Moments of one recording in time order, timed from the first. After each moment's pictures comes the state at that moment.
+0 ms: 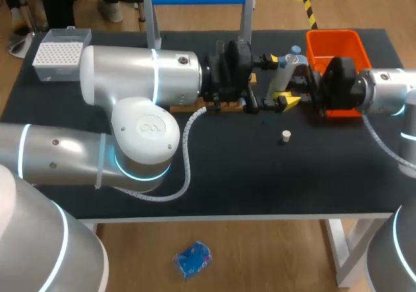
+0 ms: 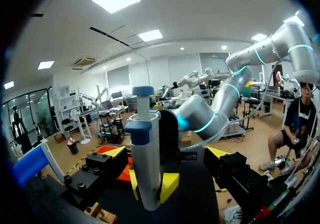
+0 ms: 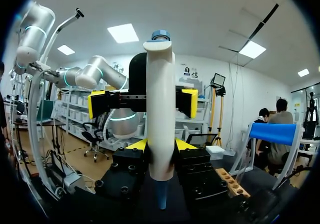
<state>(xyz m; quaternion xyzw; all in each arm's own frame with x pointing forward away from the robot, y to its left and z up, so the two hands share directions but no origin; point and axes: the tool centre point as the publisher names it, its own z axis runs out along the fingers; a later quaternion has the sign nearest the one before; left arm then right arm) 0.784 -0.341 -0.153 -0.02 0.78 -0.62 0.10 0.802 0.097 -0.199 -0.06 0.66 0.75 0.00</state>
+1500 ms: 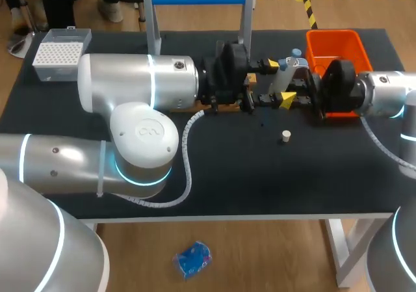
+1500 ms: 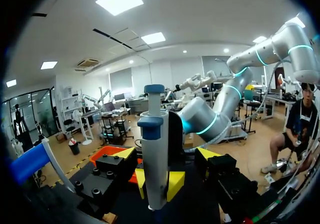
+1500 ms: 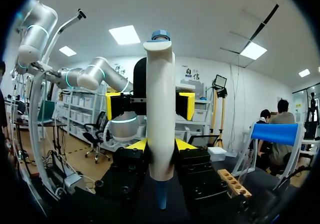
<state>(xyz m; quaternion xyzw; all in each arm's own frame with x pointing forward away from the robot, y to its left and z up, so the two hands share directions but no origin) 0.786 -0.336 -0.156 -0.03 0.77 -0.63 0.10 0.797 0.098 -0.201 -0.07 0.65 0.75 0.00</state>
